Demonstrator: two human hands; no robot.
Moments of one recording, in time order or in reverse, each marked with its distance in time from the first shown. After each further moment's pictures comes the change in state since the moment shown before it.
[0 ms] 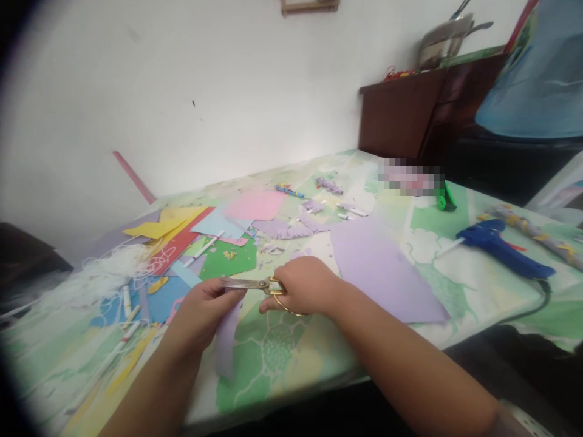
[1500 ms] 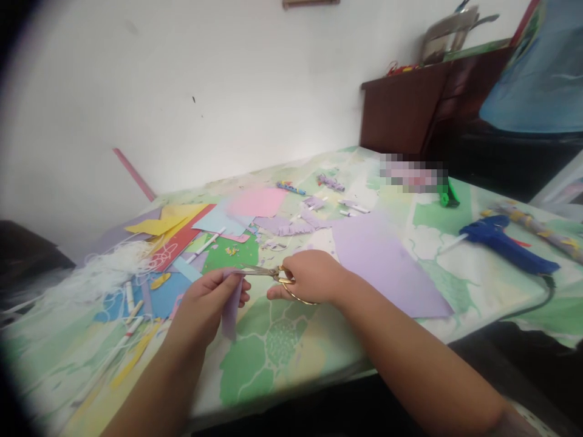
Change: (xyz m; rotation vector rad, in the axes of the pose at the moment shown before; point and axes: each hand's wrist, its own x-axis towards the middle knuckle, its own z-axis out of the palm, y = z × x) left_hand -0.002 0.000 0.004 -0.203 0.050 -0.054; right_hand -0.001 0.008 -0.002 0.095 -0.002 0.045
